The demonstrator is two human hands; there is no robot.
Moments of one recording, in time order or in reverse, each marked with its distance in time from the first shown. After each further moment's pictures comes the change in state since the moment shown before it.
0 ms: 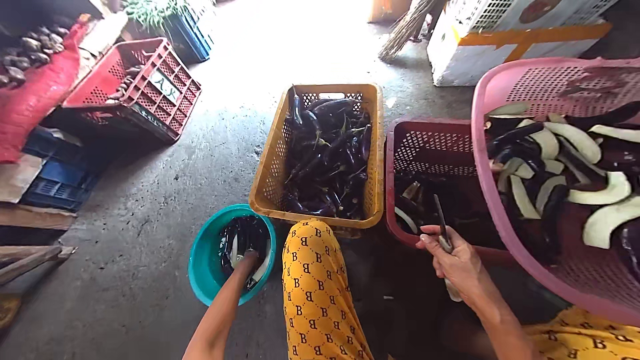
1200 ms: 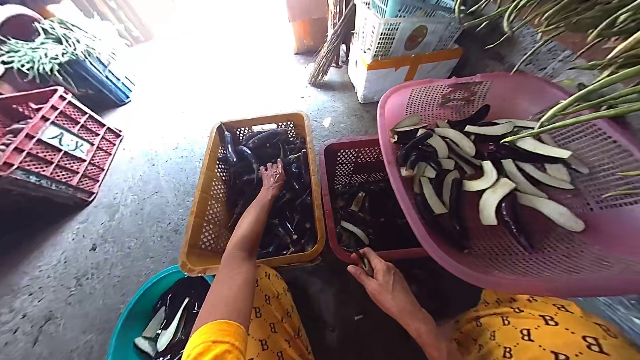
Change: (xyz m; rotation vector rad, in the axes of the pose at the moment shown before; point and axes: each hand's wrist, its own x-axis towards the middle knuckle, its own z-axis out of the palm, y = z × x) left_hand 0.090 0.362 -0.174 0.253 0.696 0.681; right_hand 0.003 -0.004 0.000 -0.384 -0.165 0.097
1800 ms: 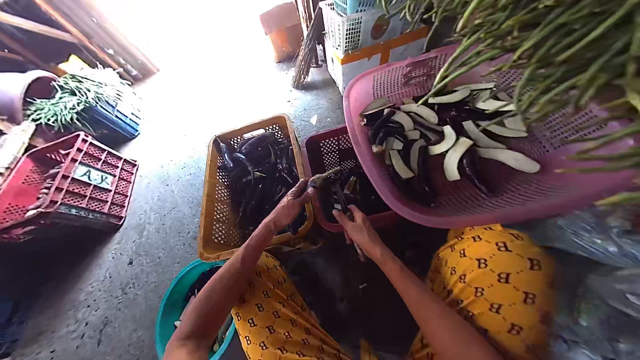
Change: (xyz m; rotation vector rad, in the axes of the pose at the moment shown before) left_hand -0.193 0.113 -0.108 -0.969 -0.320 0.304; right_hand 0.015 0.010 0.003 0.549 0.100 -0.012
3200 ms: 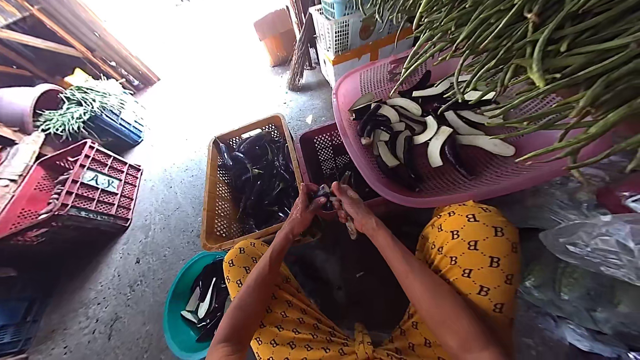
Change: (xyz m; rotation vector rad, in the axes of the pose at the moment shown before) left_hand -0.023 -0.016 0.062 0.026 0.128 0.183; right_hand 0.006 -0.003 -0.012 0.501 -0.098 -0.002
